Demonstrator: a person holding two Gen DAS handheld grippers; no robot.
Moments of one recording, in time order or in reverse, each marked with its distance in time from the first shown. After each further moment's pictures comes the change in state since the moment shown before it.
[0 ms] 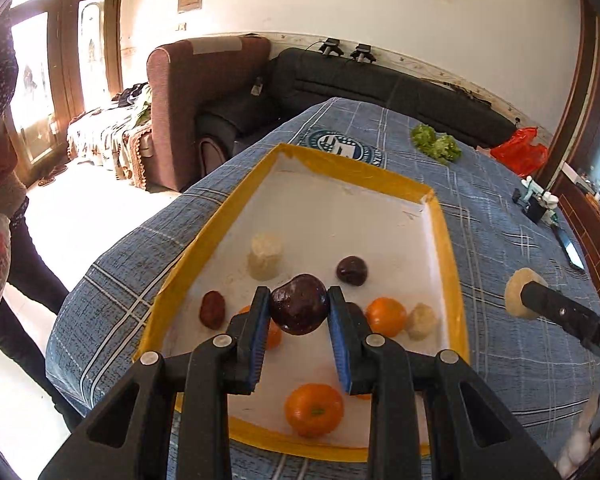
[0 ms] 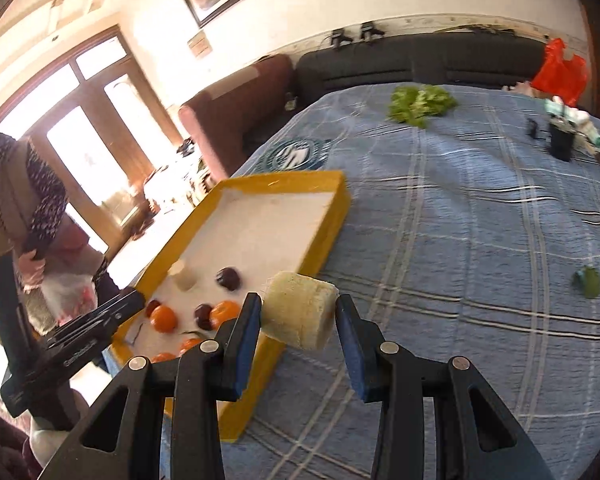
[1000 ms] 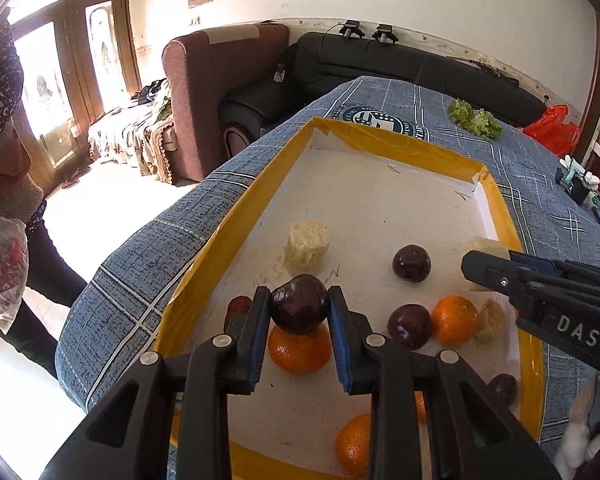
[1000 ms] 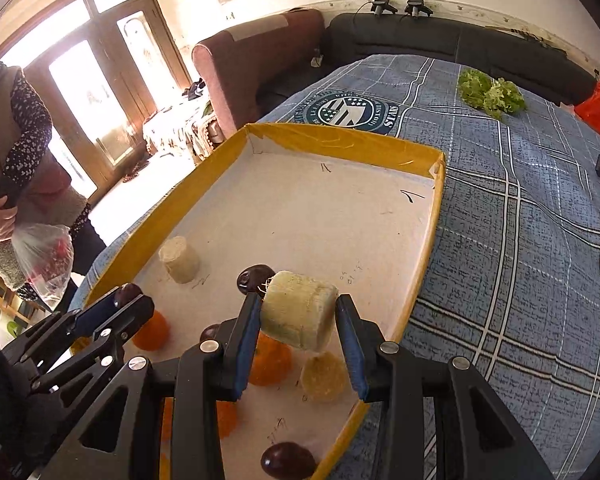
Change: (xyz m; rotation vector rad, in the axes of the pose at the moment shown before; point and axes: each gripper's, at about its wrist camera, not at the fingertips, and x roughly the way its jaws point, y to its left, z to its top) left arm 0.043 0.010 -0.002 0.038 0.042 0.123; right arm 0.111 0.054 0.022 -0.141 0.154 -0.075
